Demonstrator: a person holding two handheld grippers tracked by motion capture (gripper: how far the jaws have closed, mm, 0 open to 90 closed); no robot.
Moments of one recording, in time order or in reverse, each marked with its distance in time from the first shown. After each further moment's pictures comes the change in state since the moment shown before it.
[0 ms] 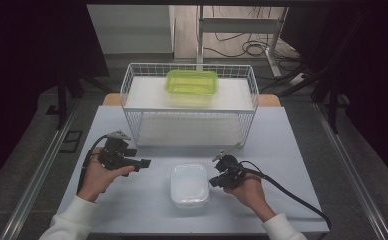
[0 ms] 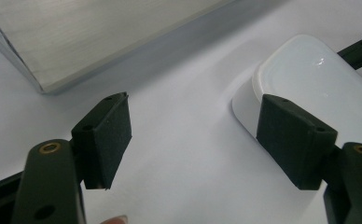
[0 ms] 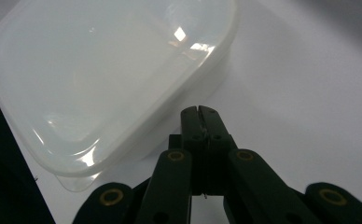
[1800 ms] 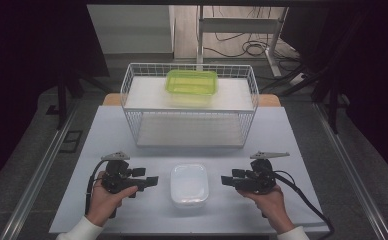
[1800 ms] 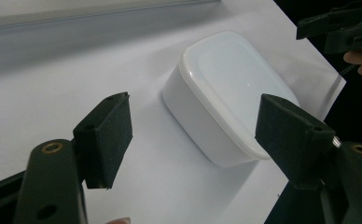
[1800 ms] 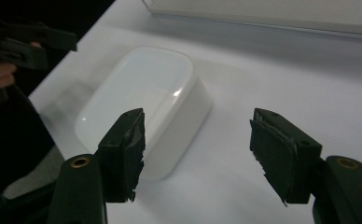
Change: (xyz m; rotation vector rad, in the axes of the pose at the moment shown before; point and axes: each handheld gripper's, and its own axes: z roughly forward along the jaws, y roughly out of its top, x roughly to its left) left arm -0.037 -0.046 0.008 -0.124 -0.177 -0.147; right arm -0.014 -0.055 -0.055 -0.421 0.113 0.287
